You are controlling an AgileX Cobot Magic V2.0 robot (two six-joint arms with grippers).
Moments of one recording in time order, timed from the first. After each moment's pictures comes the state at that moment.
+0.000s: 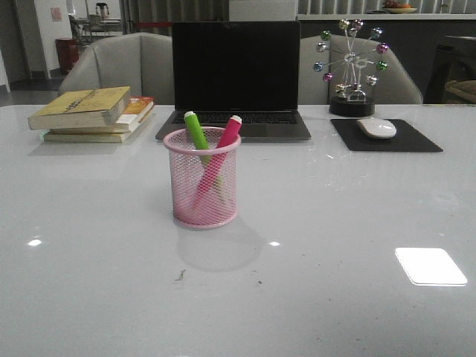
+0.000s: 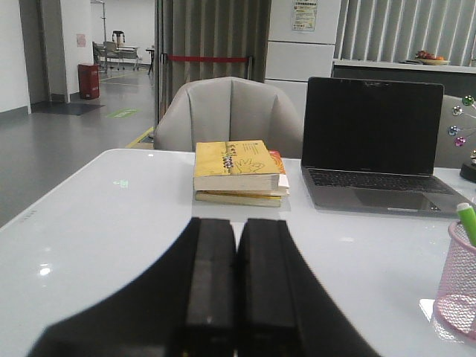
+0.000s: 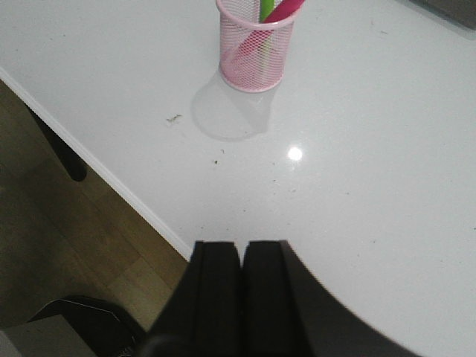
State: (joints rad) left arm -0.05 0.00 0.01 -0.09 0.02 0.08; right arm 0.65 0.62 -0.64 0.02 0.72 -0.03
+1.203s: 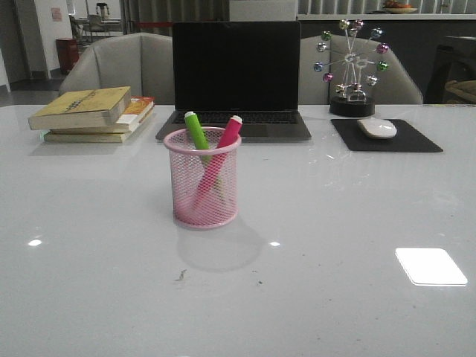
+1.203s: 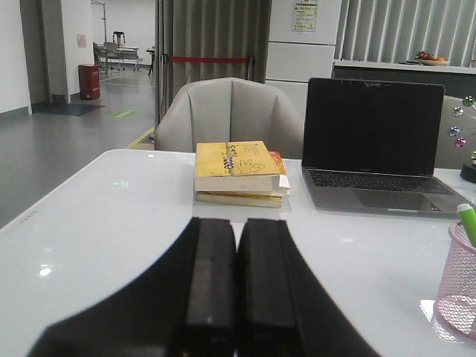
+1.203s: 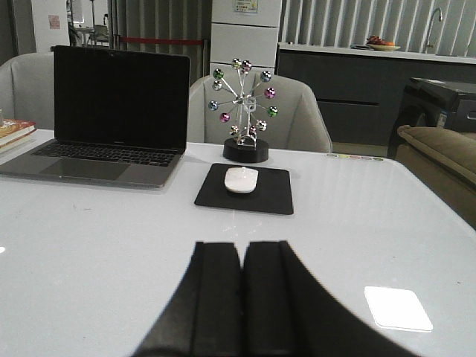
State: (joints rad) left arm -0.05 0.00 0.01 -0.09 0.02 0.08; right arm 0.00 -0.01 0.03 0.01 0.00 -0.03
